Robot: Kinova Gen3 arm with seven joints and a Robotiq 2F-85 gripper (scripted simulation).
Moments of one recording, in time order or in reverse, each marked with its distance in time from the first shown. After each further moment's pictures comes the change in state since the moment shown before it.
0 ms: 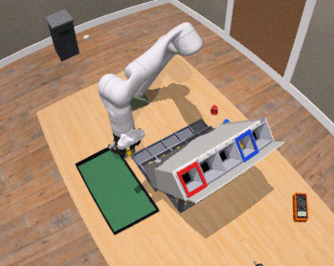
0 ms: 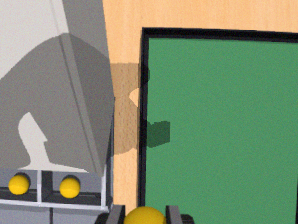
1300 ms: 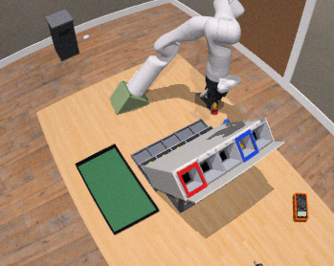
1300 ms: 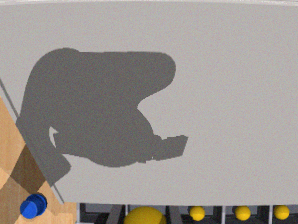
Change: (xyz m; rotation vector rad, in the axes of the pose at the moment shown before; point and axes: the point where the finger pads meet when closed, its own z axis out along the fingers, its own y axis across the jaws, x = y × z) arm 0.065 -0.315 -0.116 0.001 0.002 0.007
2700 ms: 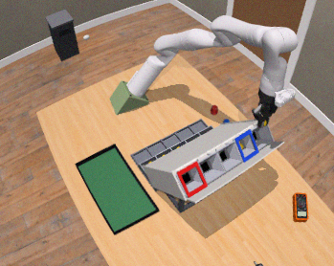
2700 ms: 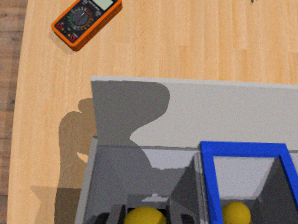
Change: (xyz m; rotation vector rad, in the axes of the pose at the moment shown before) arm 0.170 -0.082 -0.028 -0.033 0.105 -0.025
